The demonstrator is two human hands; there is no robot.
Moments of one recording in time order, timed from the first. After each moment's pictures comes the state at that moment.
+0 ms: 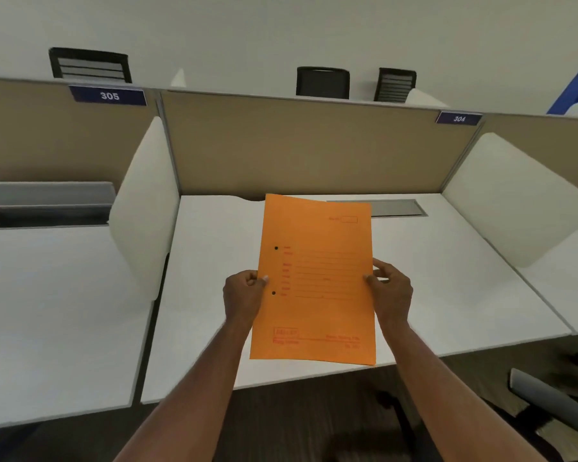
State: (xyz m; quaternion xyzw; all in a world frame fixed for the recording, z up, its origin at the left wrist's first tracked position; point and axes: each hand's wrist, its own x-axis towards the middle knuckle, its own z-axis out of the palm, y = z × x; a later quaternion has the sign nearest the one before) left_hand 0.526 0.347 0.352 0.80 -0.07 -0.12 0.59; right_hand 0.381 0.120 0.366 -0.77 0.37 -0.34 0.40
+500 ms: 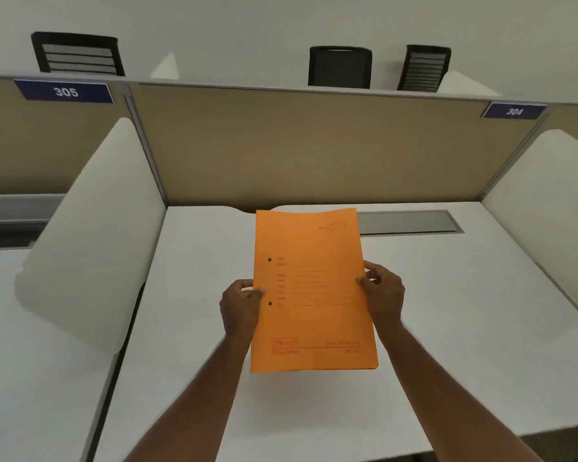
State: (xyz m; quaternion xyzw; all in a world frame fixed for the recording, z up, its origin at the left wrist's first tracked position) left_hand 0.661 0.221 0.288 0.82 0.02 -0.10 0.56; right_hand 0.546 -0.014 0.306 -0.78 0.35 -0.27 0.44
